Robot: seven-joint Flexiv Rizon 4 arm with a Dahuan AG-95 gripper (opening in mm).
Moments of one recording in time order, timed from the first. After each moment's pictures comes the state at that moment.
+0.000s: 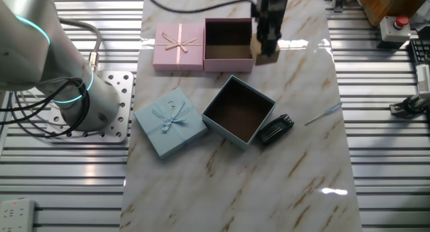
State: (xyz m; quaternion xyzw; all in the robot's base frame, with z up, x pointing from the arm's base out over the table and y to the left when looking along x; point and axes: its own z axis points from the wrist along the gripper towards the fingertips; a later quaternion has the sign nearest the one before) arm 0.489 0.108 0.183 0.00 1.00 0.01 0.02
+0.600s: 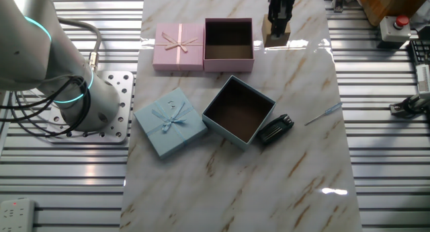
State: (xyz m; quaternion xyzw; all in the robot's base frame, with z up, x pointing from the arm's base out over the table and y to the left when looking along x) arm 0.512 0.144 0.187 0.04 1.00 0.01 0.02
